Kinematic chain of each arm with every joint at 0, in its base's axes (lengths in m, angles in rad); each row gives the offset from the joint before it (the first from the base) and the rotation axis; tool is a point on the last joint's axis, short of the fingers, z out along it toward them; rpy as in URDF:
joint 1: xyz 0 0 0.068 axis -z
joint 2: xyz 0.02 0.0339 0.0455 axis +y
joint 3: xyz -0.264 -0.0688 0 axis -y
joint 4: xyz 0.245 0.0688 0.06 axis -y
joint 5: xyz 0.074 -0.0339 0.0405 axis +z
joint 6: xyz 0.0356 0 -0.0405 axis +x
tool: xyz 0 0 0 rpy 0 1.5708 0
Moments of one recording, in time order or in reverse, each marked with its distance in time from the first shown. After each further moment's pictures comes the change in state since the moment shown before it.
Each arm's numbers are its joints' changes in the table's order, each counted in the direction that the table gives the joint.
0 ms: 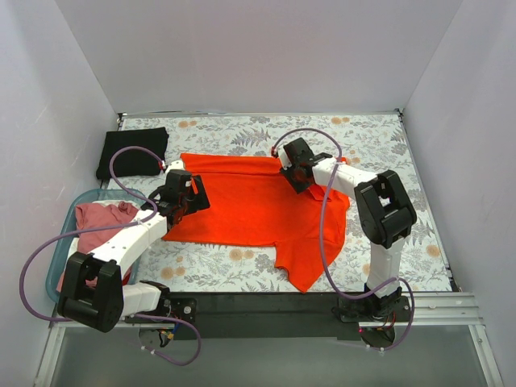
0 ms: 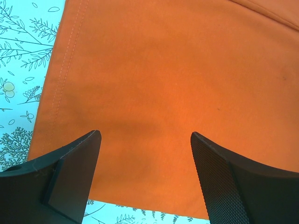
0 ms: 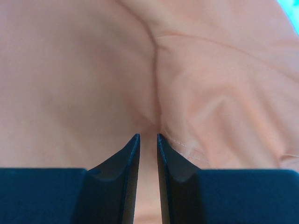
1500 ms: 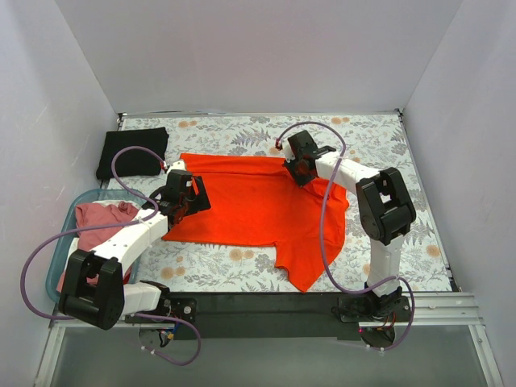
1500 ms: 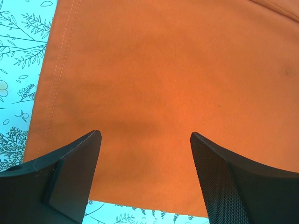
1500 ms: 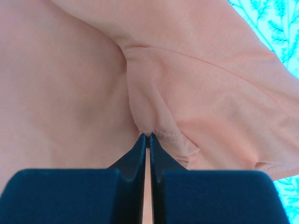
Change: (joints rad) left arm 0.000 0.016 0.000 0.000 -0.018 0.004; right arm 0.046 0.031 0.079 -0.031 0.029 0.017
